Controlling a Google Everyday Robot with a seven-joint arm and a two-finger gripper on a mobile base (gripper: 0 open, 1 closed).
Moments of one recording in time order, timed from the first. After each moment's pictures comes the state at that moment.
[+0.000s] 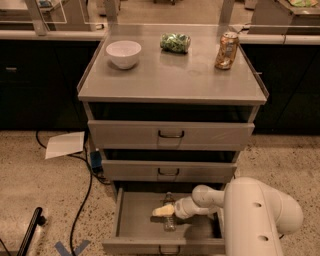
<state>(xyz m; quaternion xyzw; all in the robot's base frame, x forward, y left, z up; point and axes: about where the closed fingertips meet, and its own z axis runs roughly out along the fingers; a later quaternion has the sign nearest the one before) 0.574 -0.049 0.173 -0.06 0.94 0.33 0.06</state>
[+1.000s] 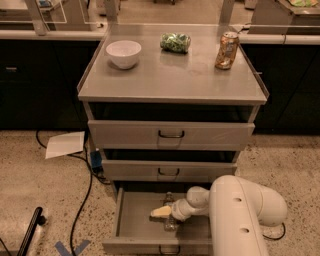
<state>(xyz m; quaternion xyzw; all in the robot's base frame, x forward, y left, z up) 0.579 -0.045 0.137 -0.02 0.95 0.30 0.04</state>
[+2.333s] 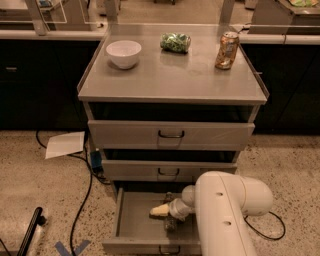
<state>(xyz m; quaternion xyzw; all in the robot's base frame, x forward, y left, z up) 0.590 -0.045 0.120 0.01 0.97 0.25 0.03</state>
